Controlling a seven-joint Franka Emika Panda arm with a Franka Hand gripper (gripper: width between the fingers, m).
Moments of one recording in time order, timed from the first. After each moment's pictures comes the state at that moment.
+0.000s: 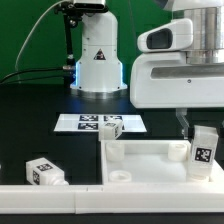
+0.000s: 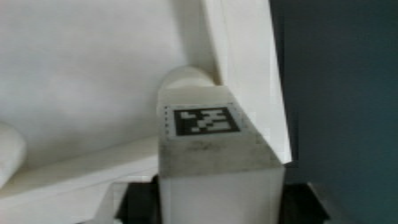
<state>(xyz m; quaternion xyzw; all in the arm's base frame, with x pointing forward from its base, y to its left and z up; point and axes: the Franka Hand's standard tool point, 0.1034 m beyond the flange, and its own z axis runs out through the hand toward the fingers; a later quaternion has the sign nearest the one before) 0.645 0.114 0.091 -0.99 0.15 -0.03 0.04</state>
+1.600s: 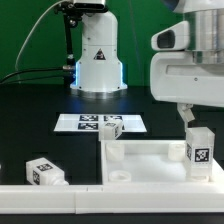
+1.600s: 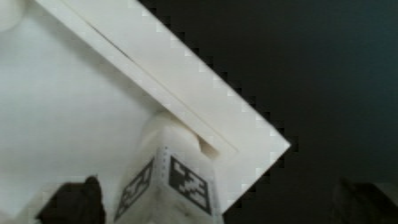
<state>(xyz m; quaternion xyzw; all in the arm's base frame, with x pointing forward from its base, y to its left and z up) 0.639 0.133 0.091 -0.93 0.36 -0.03 0.06</state>
